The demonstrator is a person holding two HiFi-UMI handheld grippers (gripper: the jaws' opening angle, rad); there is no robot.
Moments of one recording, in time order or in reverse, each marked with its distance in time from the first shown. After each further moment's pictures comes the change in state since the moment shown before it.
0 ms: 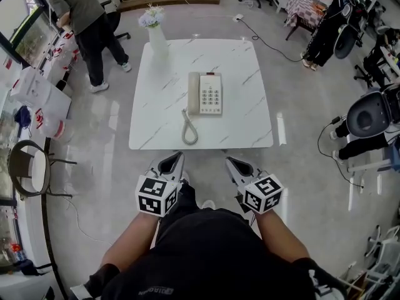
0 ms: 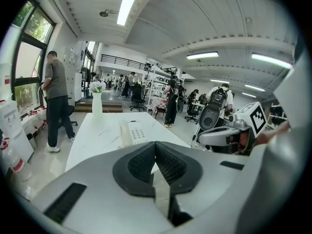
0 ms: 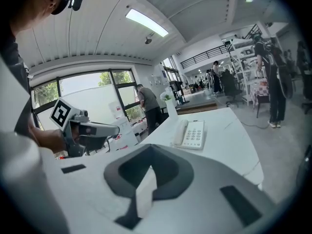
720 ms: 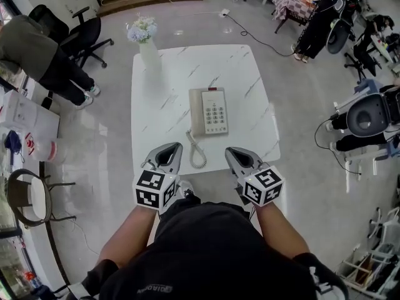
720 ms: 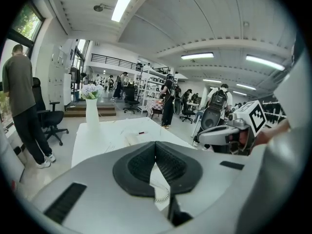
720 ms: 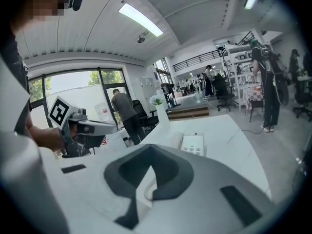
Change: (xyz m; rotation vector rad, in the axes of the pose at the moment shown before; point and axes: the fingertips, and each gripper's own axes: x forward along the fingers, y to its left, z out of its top) left arm 0.077 0.113 0.081 0.059 0.002 -0.103; right arm 0.114 -0.042 0.081 0.013 -0.020 -0.122
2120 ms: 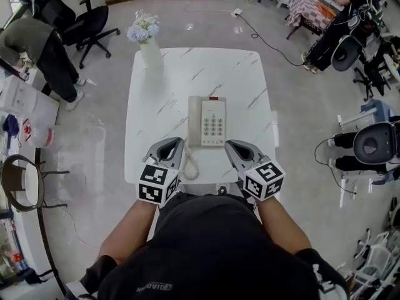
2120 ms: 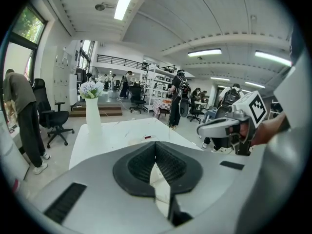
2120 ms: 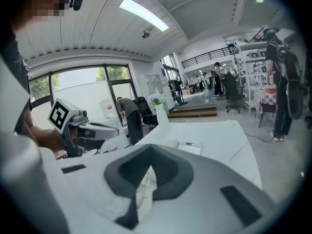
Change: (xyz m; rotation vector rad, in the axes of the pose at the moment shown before) left arm 0.074 0.020 0.017 -0.015 0.011 0.083; right arm 0.048 -0.070 0.036 -0.063 0.043 0.086
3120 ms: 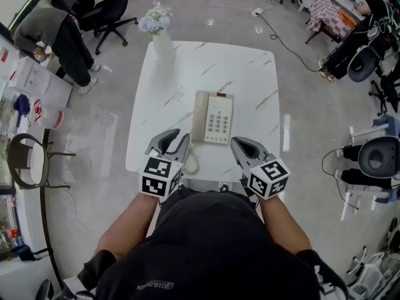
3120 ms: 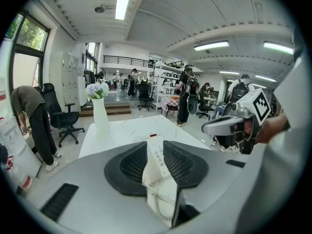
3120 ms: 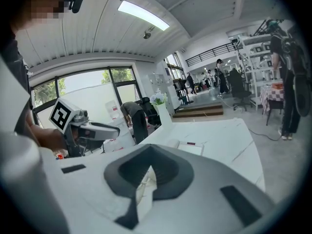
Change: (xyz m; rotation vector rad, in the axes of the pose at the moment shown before) left arm 0.004 -0.007 0.004 0.000 0.036 0.125; right arm -0.006 -0.018 0.001 0.007 -0.001 0.086
